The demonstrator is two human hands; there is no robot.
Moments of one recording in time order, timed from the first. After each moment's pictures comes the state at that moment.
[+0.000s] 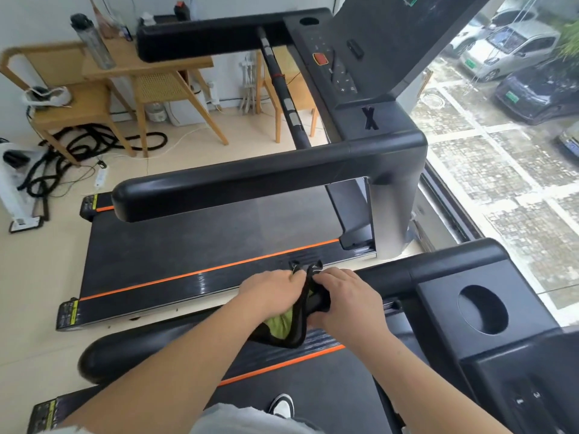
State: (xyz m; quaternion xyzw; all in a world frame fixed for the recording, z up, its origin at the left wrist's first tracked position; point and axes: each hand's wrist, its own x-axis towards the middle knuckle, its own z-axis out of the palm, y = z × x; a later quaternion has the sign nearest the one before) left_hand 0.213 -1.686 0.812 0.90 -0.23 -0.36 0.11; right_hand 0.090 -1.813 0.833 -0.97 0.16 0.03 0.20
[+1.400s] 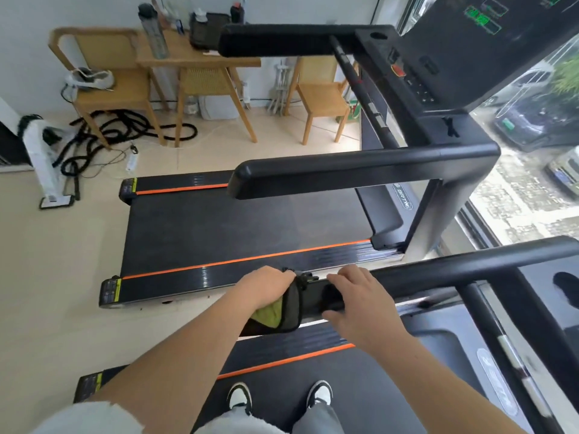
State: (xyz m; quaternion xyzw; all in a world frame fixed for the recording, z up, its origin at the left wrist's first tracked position) left_hand 0.291 -1.413 0.781 0.87 -0.17 -0.42 0.20; right_hand 0.135 -1.574 0.840 -0.98 0.12 0.04 0.12
